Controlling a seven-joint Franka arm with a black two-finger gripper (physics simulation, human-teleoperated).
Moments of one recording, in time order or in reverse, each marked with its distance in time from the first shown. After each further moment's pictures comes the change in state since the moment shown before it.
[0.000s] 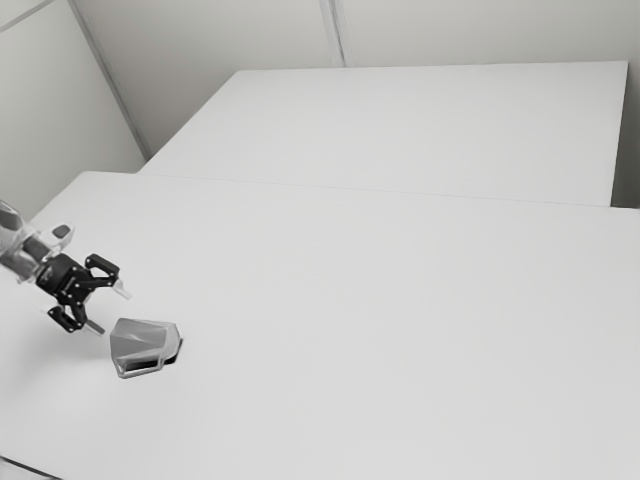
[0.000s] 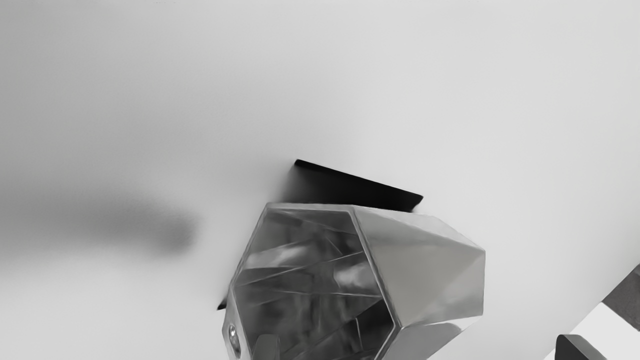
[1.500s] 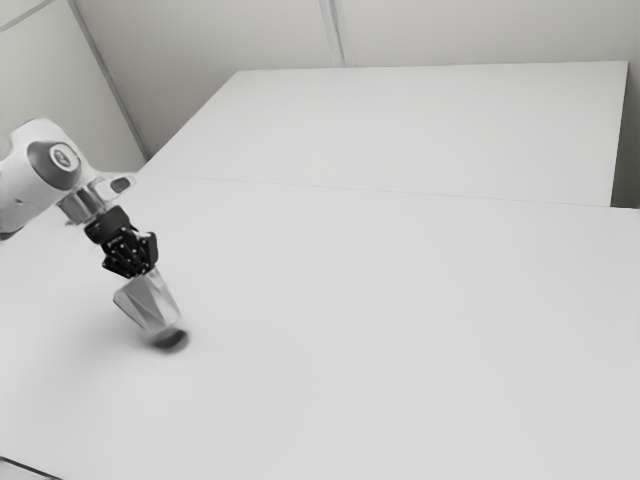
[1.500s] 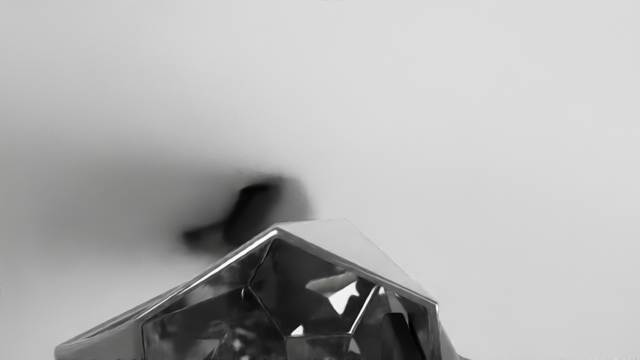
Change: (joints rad) arm -0.250 -0.189 -0.077 -0.017 0.233 0.134 0.052
